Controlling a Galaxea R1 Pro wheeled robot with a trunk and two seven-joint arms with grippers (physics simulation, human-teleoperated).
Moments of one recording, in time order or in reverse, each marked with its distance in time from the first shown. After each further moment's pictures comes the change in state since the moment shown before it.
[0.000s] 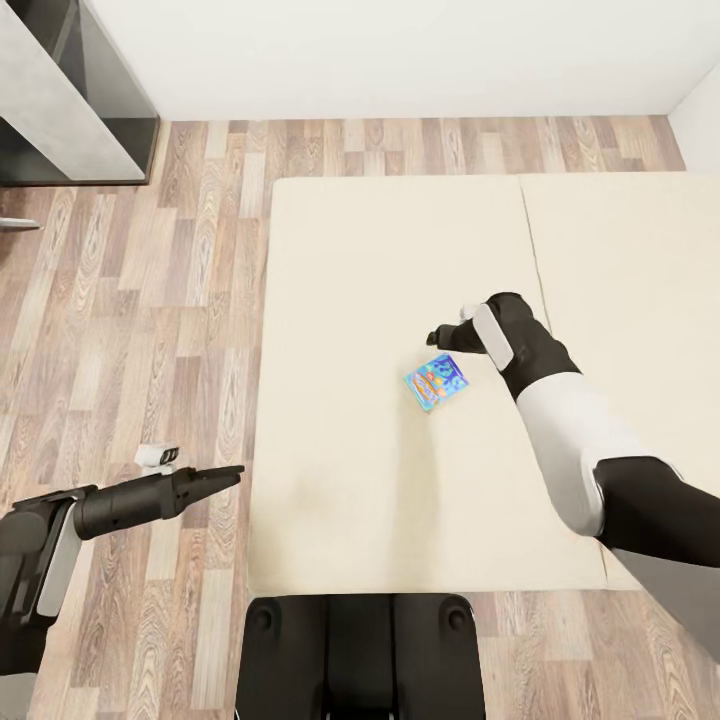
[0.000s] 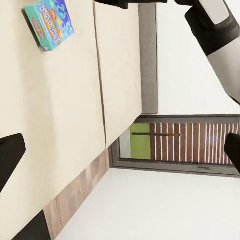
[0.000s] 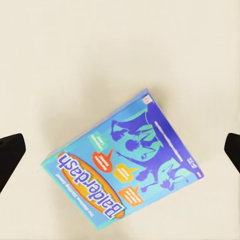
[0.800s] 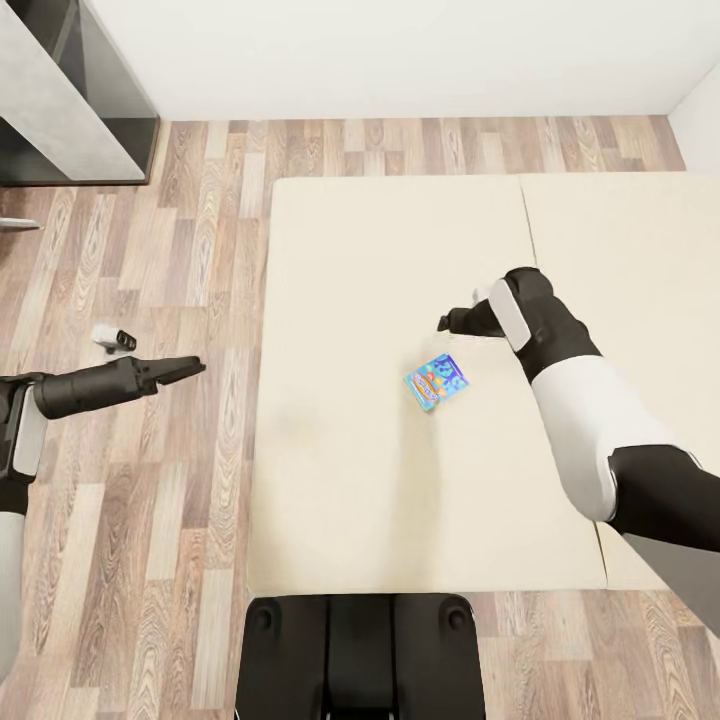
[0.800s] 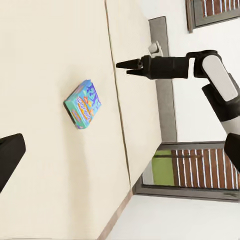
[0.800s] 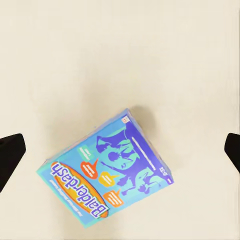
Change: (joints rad) left arm -0.453 0.144 -0.012 0.295 -0.020 0.082 0.003; right arm -0.047 -0.034 0.007 -0.054 0.001 0.101 0.007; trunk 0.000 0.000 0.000
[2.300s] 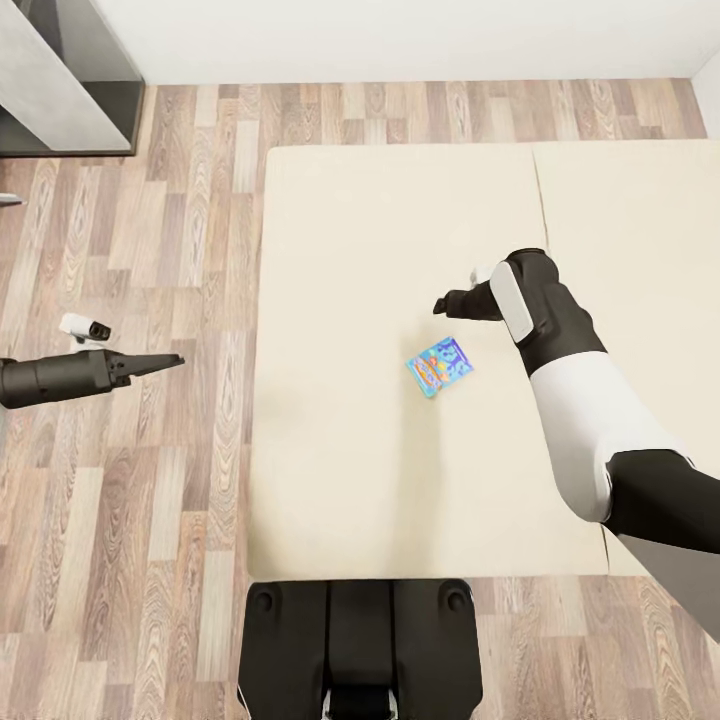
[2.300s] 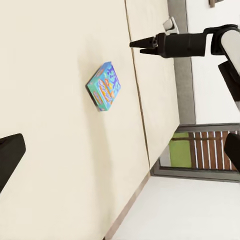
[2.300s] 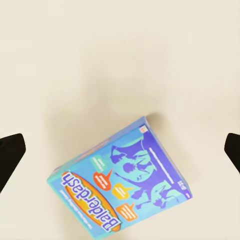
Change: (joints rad) left arm -0.014 0.103 -0.044 -0.062 -0.001 0.000 -0.028; right arm 0.001 0.017 -0.003 -0.120 -0.003 0.045 -0.003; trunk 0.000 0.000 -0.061
